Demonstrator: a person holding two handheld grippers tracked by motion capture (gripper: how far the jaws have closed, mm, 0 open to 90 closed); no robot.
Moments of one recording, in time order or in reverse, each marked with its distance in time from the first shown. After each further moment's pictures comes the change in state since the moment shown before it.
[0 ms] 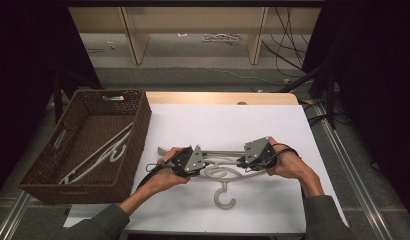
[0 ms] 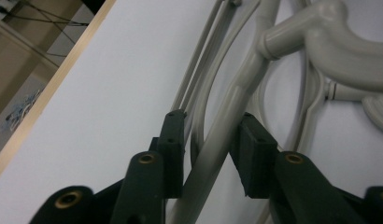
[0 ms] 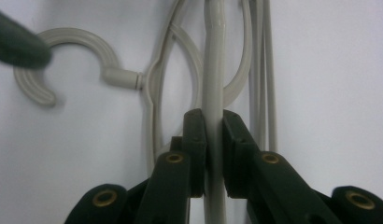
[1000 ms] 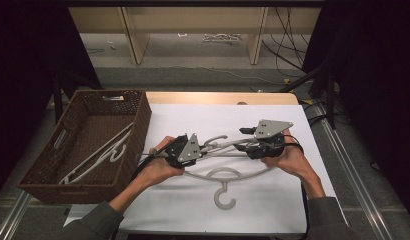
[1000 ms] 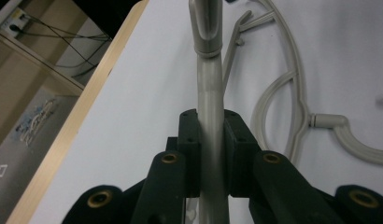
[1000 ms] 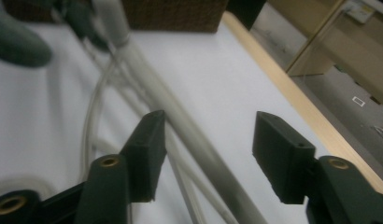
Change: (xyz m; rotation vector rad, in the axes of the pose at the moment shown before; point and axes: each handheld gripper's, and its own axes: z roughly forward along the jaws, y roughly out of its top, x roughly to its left) left arm 0.021 0.032 -0.049 -0.018 -0.005 -0.069; right arm -0.011 0.012 -0.037 -0.334 -0.330 0.367
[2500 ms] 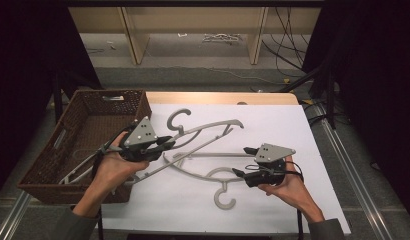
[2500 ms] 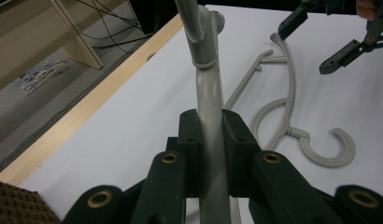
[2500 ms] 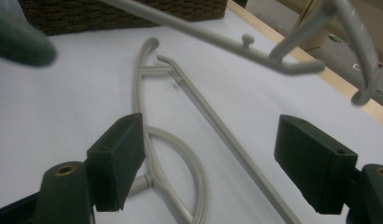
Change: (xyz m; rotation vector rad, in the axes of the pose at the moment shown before) left arm 0.025 -0.008 -0.115 -0.063 0.080 -0.313; right arm 0.064 -0.021 -0.015 0.040 -0.034 0.133
